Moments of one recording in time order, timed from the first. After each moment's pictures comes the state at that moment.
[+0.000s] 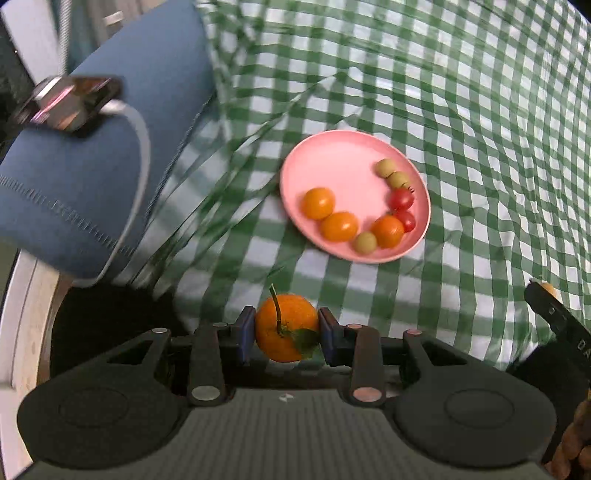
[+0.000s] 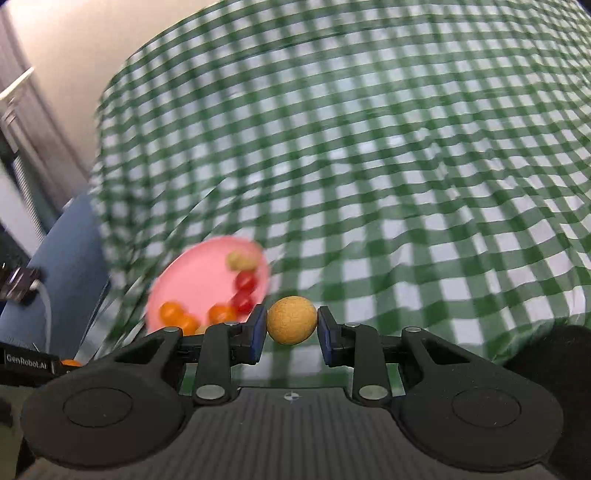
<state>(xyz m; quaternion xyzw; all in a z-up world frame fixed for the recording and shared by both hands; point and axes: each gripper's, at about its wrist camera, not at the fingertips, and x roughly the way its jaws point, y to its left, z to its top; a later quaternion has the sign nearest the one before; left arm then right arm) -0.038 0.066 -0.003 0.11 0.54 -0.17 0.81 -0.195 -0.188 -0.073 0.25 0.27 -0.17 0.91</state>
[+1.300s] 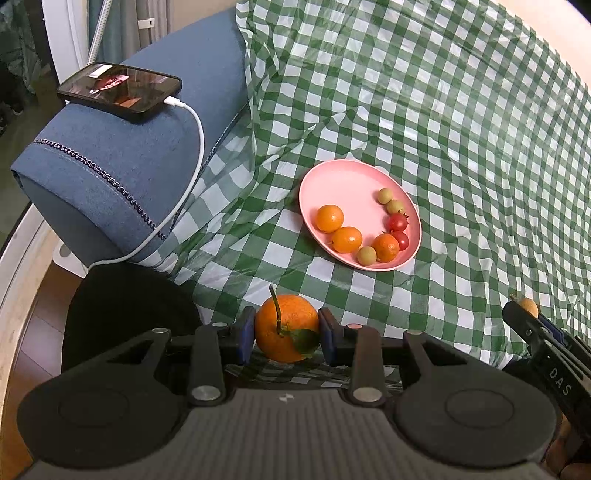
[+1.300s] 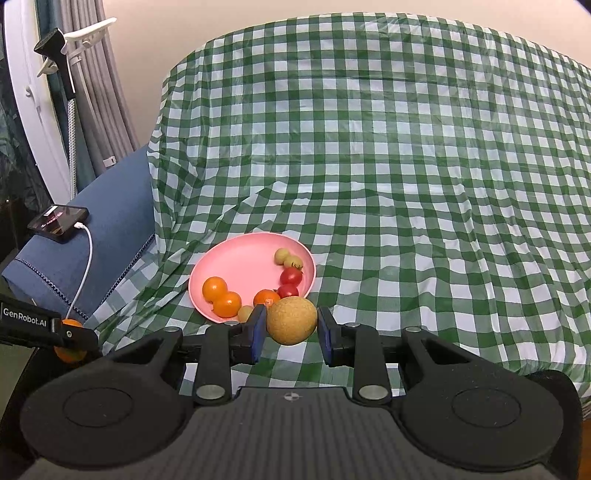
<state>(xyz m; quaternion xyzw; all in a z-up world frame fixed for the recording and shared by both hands) -0.057 0.108 0.013 0.04 0.51 -0.18 0.84 -0.211 -0.128 -0.045 0.15 0.28 -0.15 0.94</state>
